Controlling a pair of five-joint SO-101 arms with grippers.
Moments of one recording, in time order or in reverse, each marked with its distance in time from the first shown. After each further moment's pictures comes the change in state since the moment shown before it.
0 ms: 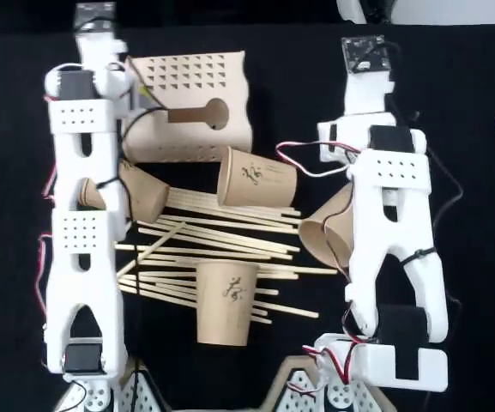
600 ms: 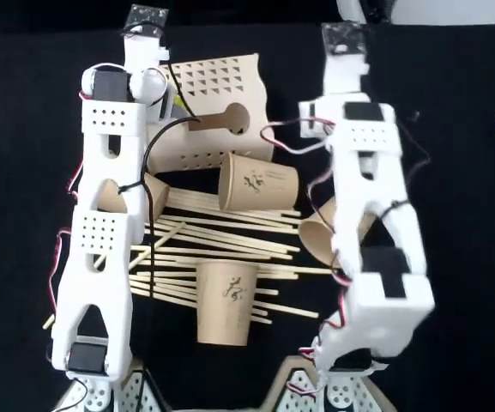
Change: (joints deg) left arm 6.9 0.3 -1.6 3.4 -5.0; right arm -4.0 23.0 -18.2 -4.7 -4.0
